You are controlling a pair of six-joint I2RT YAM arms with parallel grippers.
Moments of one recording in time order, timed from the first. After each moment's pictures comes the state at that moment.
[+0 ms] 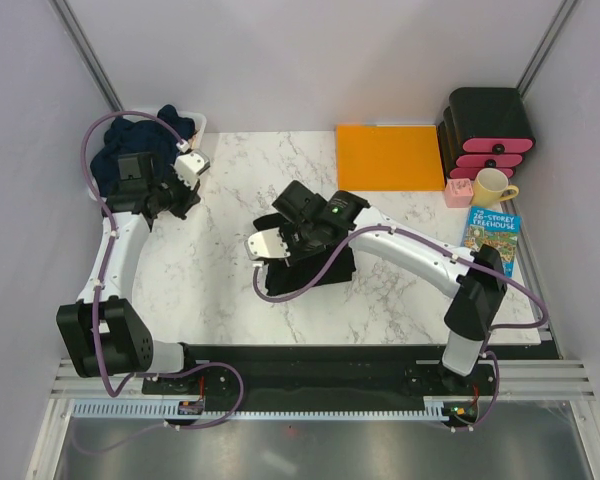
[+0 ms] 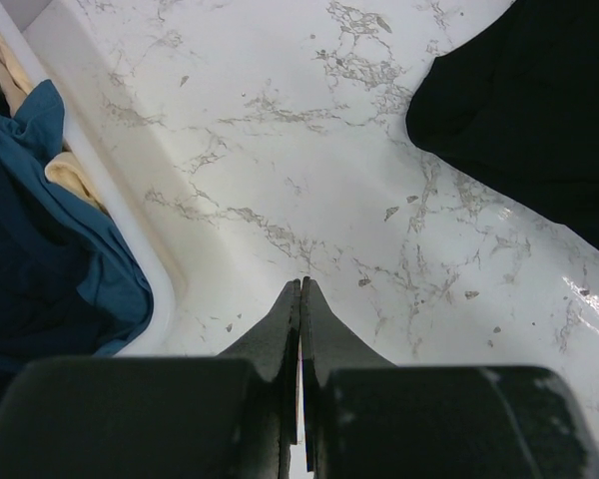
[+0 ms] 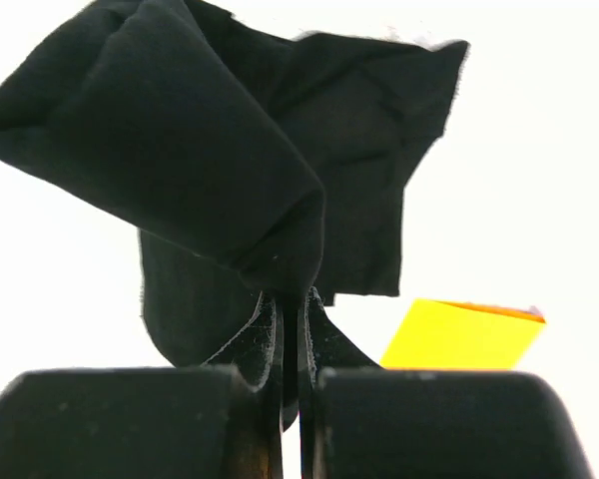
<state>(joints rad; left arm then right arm) 0.12 1.37 1.19 -0.55 0.53 0.70 0.97 1.78 1.71 -0.98 -0.05 -1.02</state>
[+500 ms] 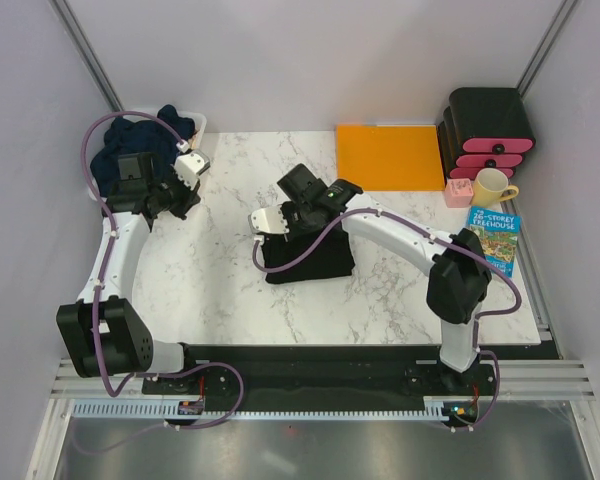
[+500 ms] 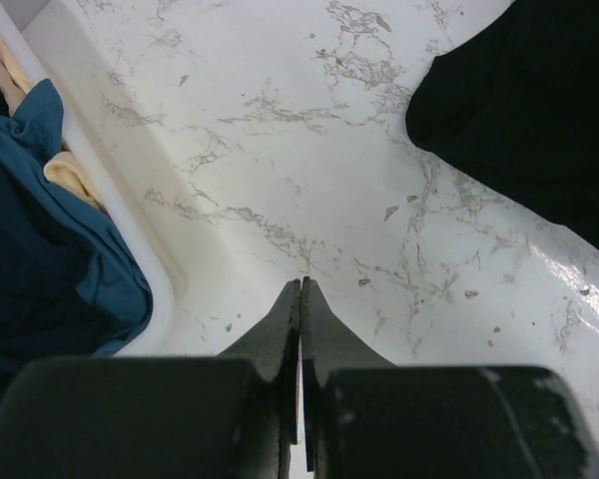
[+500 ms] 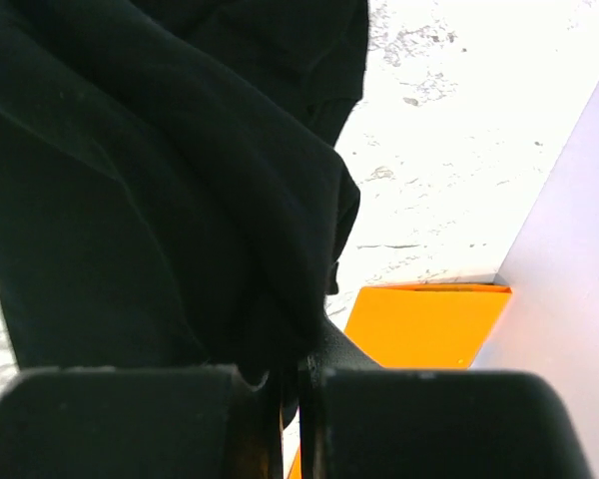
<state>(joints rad) 0.12 1.37 1.18 -0.55 0.53 0.70 0.85 1.90 1.73 -0.79 0.00 -1.09</state>
